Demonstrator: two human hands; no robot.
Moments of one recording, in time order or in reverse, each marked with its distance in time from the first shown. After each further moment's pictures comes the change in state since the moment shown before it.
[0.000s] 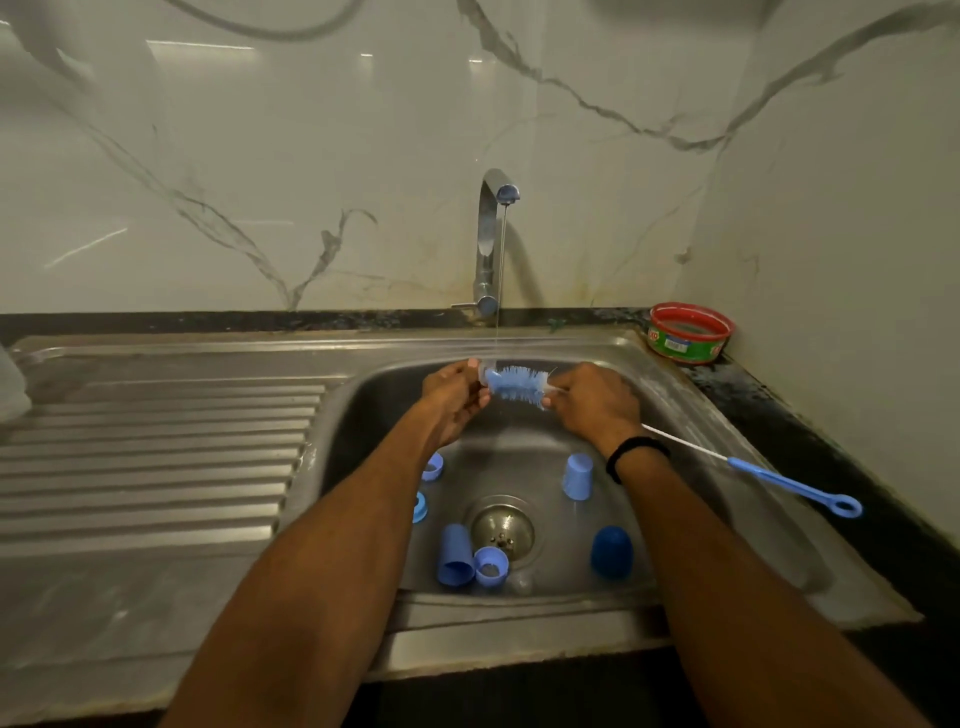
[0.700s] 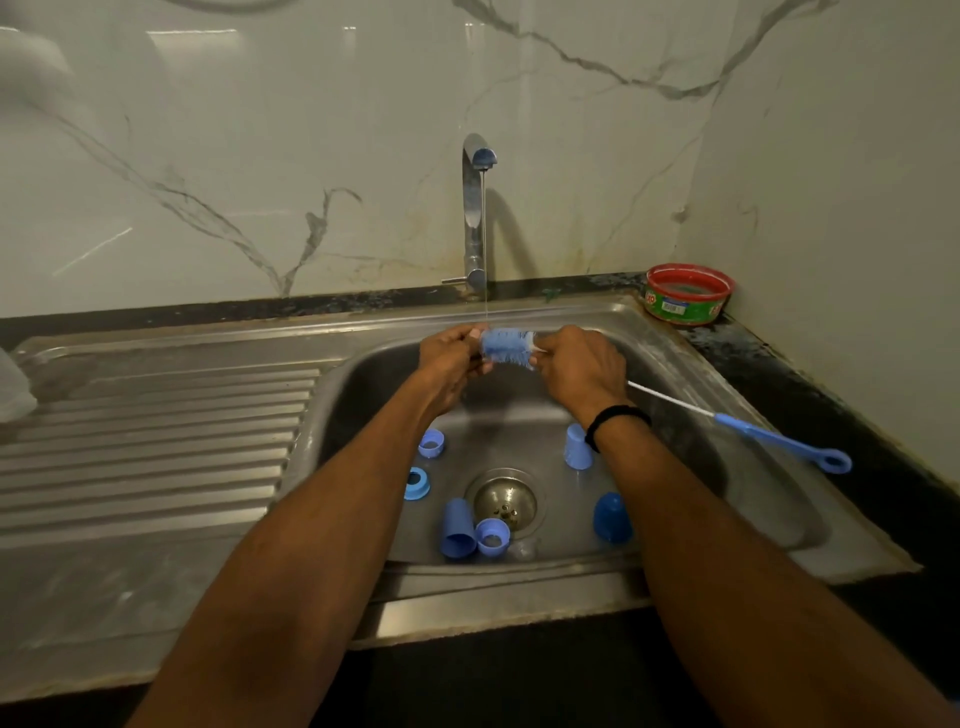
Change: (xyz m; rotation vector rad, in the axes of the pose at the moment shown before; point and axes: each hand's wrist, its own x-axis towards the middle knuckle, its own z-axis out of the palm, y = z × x) left_hand -0.002 0.006 0.013 0.191 0.028 0.141; right_hand -0.003 -0.006 0.006 -0.020 0.153 -0.044
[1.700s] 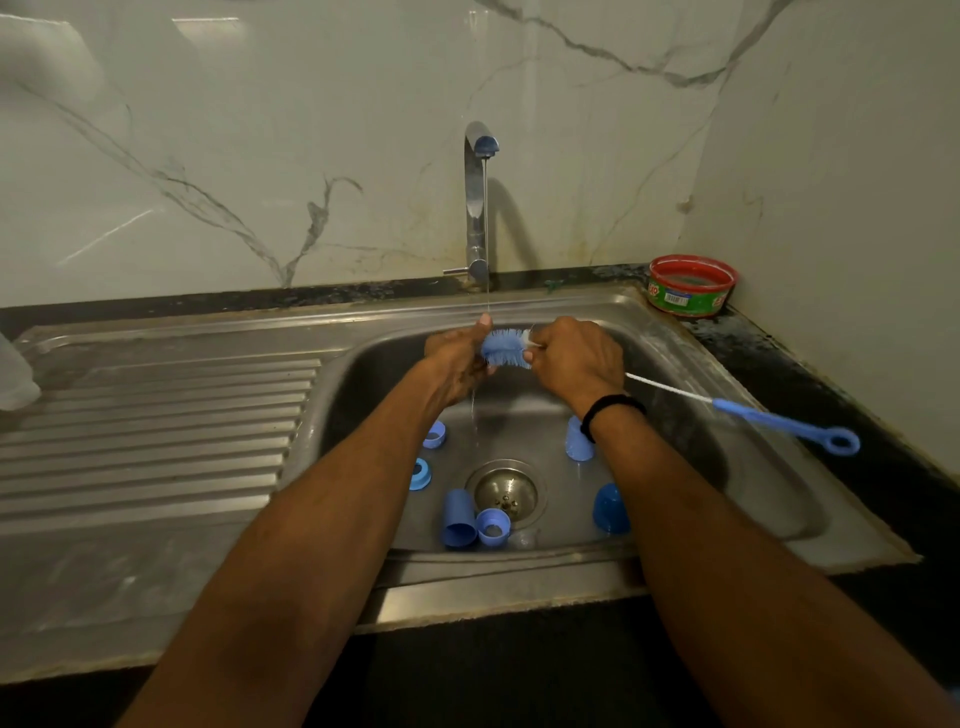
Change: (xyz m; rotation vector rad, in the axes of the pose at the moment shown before) left_hand -0.008 0.003 0.012 -0.118 0.046 -0.163; right_hand -0.003 -0.008 0.001 0.005 0.021 -0.007
